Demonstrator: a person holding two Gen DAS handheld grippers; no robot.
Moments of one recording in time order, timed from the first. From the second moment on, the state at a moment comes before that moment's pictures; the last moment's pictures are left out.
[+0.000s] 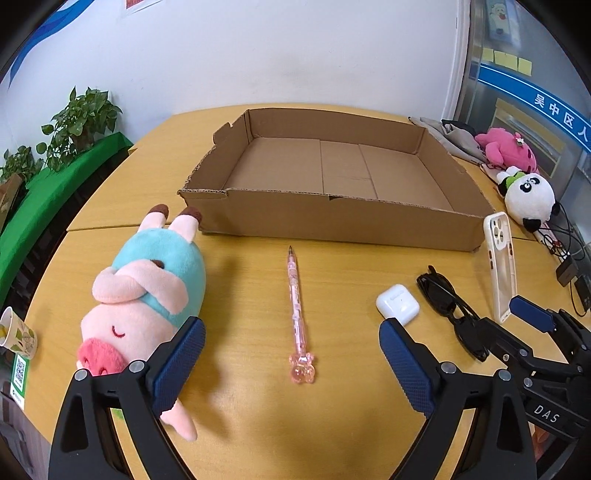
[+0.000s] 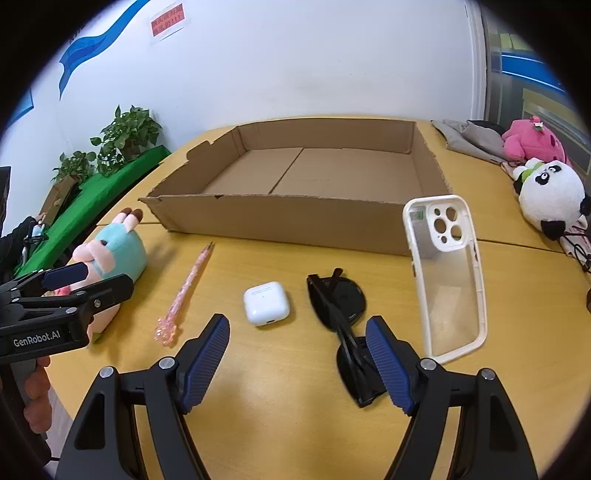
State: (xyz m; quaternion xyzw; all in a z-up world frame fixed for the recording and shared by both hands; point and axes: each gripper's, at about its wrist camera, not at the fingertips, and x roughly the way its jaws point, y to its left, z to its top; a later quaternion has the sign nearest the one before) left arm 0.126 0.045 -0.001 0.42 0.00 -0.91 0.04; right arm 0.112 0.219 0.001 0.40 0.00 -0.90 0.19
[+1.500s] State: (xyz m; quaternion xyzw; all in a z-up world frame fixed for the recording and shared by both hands) left arm 0.133 -0.097 -0.052 0.49 0.09 -0.87 0.03; right arm 0.041 0.024 0.039 0.48 -0.04 -0.79 0.38
